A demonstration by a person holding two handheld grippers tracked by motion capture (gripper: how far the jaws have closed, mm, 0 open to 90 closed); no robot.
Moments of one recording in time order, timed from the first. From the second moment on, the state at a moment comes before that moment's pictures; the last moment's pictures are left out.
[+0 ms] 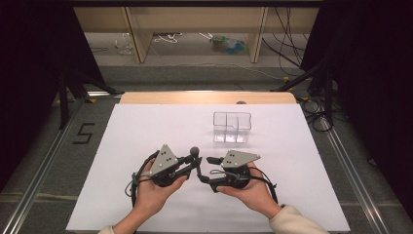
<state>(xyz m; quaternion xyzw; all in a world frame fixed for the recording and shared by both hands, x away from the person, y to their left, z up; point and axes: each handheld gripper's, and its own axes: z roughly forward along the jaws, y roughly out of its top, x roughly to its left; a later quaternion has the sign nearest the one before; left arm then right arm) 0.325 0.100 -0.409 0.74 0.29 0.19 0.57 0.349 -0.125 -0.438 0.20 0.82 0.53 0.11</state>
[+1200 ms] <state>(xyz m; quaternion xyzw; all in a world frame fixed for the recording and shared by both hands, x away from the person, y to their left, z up) 0.328 0.079 -0.413 0.75 0.29 0.17 0.57 0.349 -0.123 -0.443 0.22 0.79 0.56 0.13</state>
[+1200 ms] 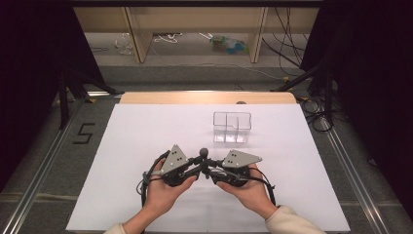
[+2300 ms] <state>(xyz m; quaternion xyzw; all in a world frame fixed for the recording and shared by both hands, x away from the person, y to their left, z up) 0.308 0.112 -0.408 0.72 0.26 0.22 0.60 0.353 -0.132 -0.439 0.22 0.79 0.56 0.14</state>
